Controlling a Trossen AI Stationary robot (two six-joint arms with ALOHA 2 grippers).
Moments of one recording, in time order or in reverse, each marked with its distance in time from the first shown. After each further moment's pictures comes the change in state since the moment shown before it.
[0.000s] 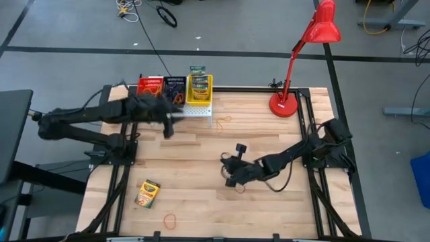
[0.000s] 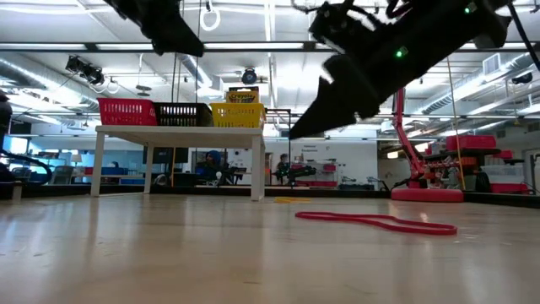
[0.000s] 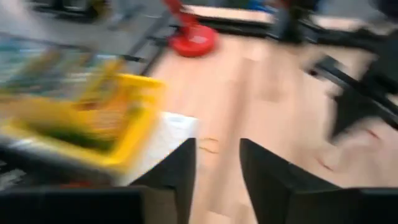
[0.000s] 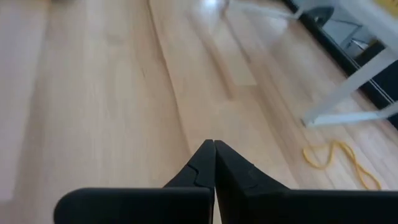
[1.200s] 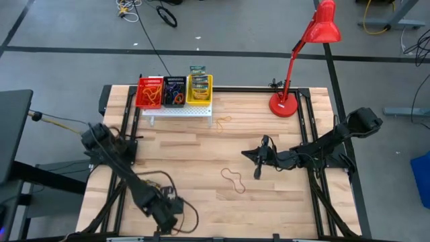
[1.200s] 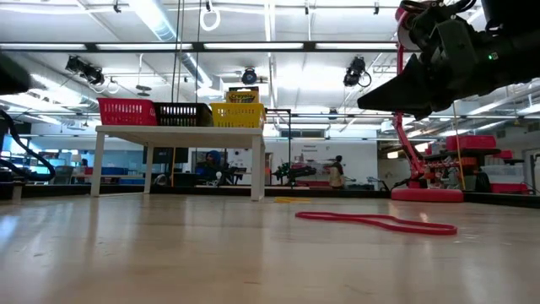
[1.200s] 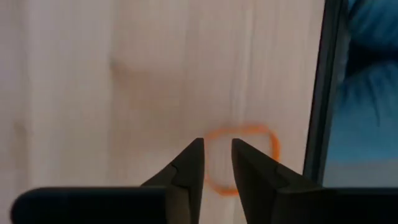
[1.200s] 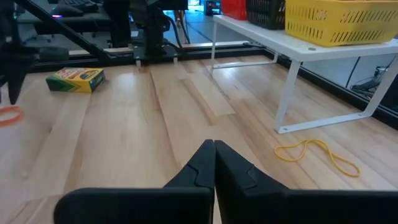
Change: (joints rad) left arm -0.998 0.893 0.254 -0.126 0.081 -0.907; right arm 0.015 -0.420 -0.629 0.686 -0.041 -0.024
